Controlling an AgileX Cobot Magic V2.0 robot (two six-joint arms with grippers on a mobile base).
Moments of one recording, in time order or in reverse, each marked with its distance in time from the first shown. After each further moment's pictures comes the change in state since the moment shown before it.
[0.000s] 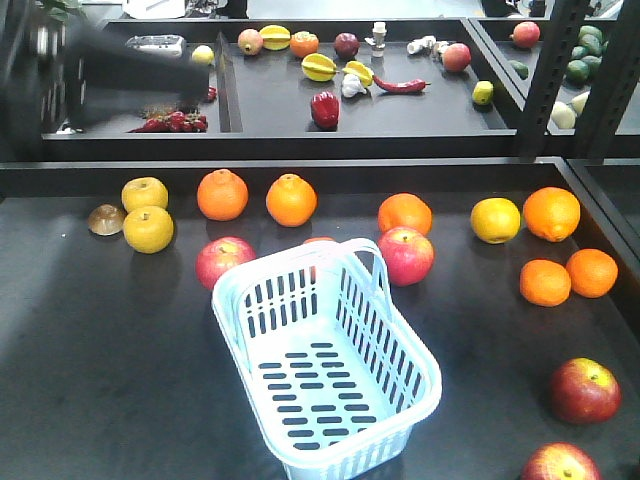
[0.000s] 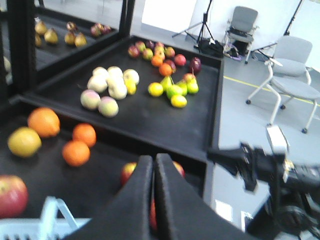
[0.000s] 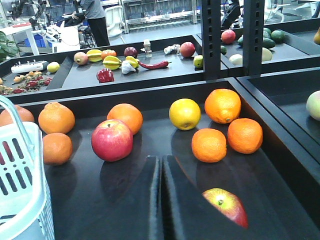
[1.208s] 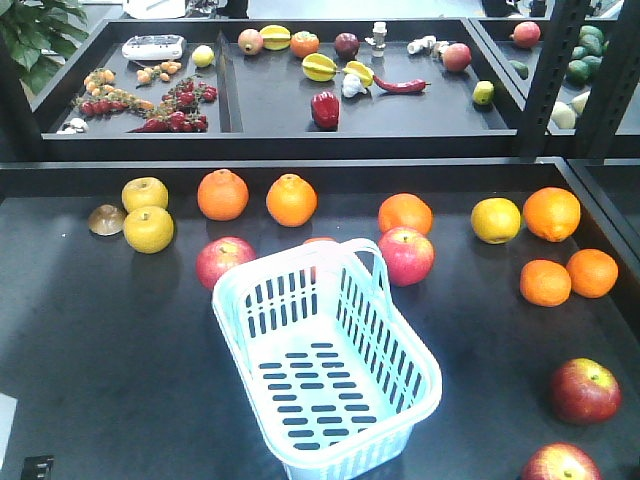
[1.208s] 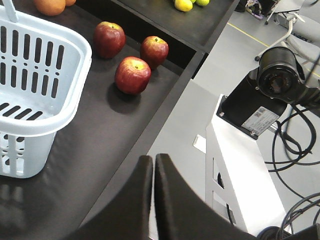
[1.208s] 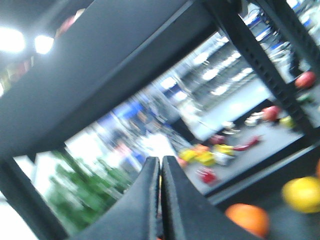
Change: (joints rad) left arm 0.000 -0.547 1.034 -0.001 0.150 0.244; right arm 0.000 0.071 -0.368 0.278 -0.024 0.238
